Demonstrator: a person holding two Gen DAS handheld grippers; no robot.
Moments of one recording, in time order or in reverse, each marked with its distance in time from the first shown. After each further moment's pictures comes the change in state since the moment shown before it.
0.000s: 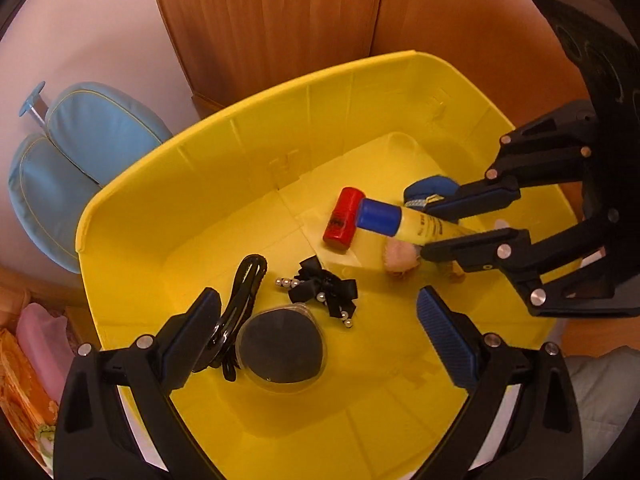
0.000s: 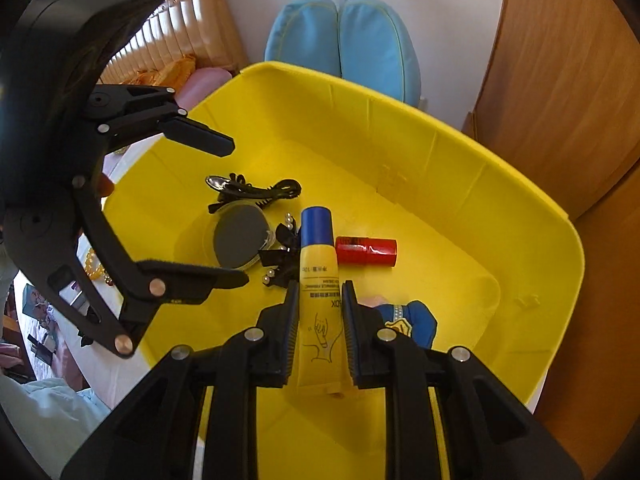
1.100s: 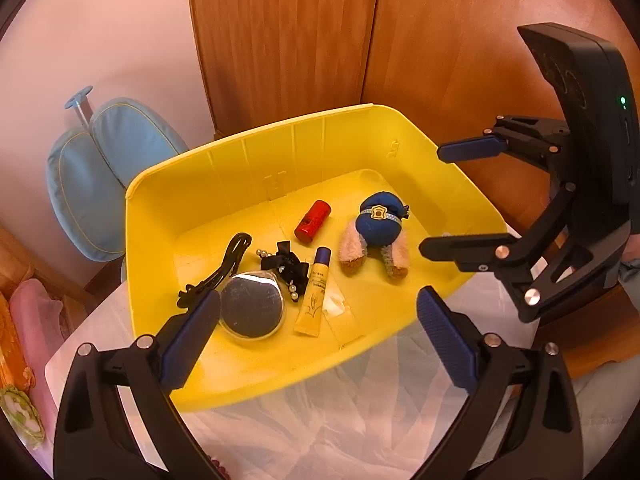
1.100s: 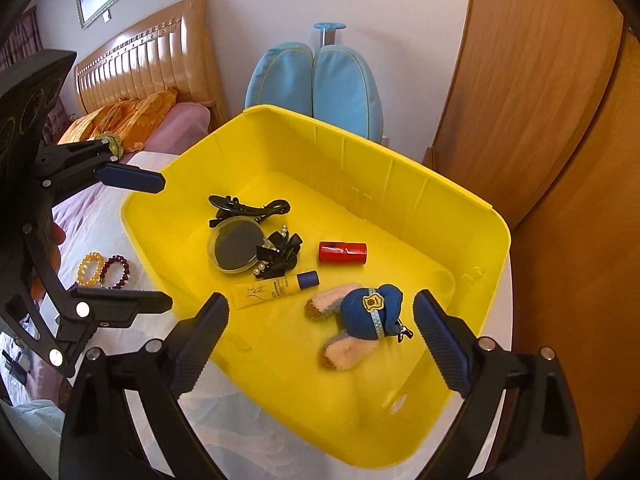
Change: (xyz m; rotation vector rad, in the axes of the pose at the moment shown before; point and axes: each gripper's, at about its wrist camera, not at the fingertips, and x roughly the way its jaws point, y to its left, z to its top) left arm -0.082 -0.048 -0.073 -0.110 -0.247 0.037; right arm -0.070 0.033 -0.043 0.005 -0.202 -0.147
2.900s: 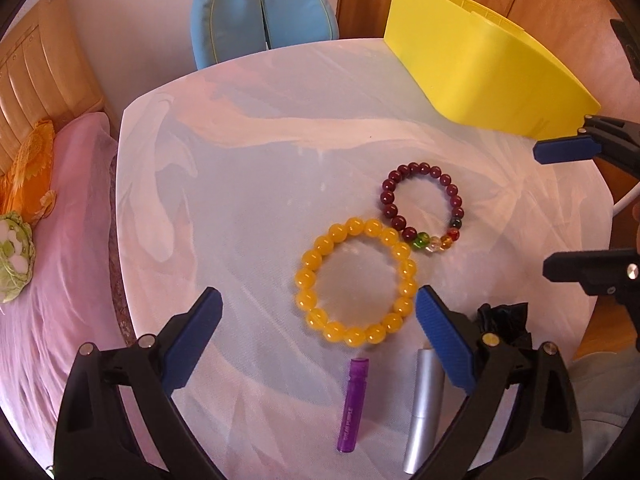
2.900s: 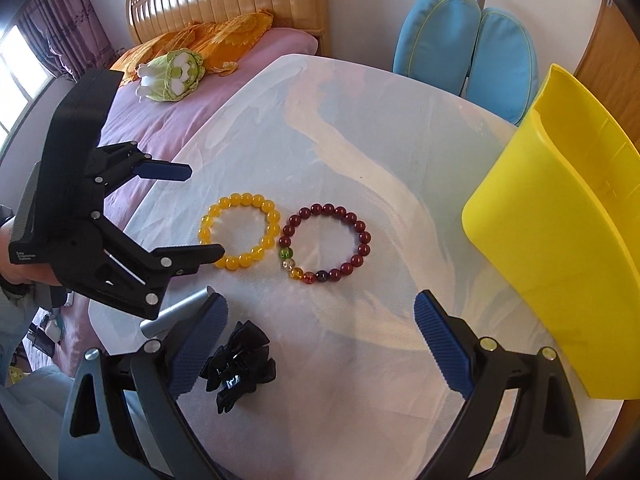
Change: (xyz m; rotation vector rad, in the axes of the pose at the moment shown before) left arm -0.036 0.176 -0.280 -0.279 0.137 0.134; right arm 0.094 0.299 -0.020 -0.124 0.211 0.148
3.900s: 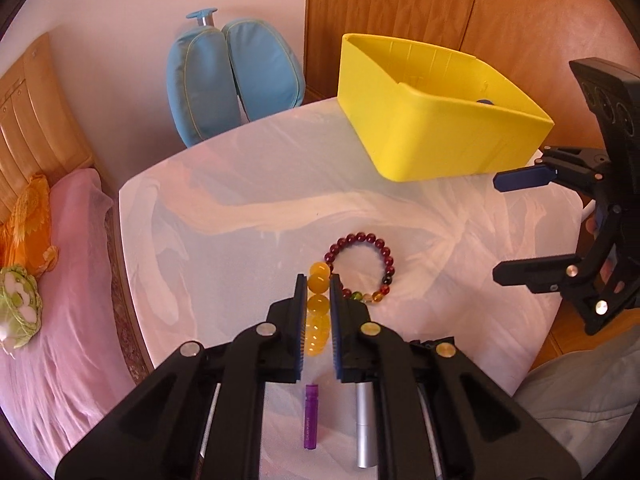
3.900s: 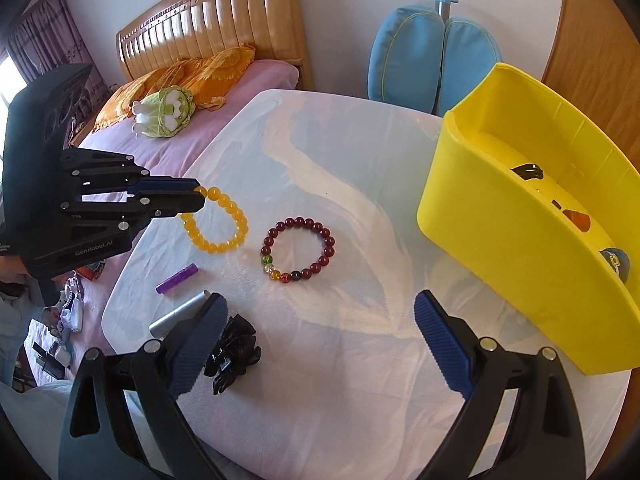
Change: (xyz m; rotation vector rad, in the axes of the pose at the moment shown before) left arm -0.069 -0.038 0.034 0.095 -0.133 -0.032; right arm -0.044 -0.029 -0.018 0.082 -0.109 0.007
